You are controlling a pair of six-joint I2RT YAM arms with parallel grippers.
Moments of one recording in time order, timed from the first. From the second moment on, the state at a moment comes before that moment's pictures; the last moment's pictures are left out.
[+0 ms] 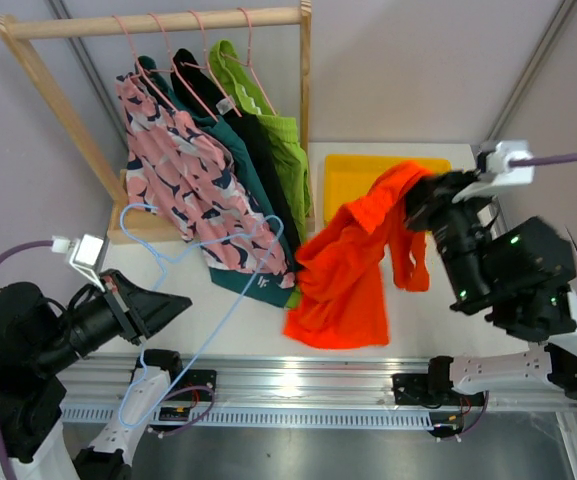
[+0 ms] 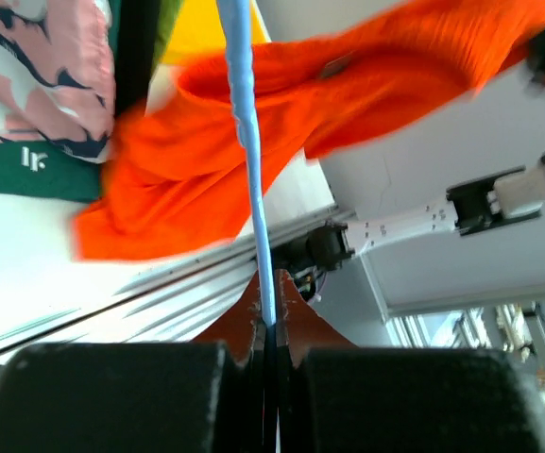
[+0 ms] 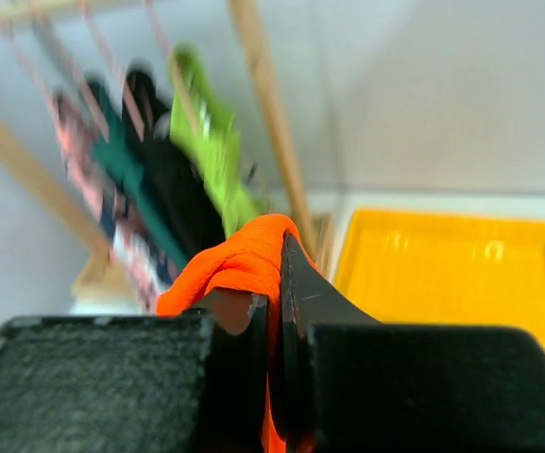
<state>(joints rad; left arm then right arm) -0.06 0.64 1.69 -1.38 0.67 -0.59 1.41 0.97 1.54 -0.24 1.13 -0.07</state>
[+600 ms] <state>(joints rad) -0.07 0.60 1.68 -1.38 0.46 -0.50 0.64 1.58 2.50 -0.34 0.63 -0.23</state>
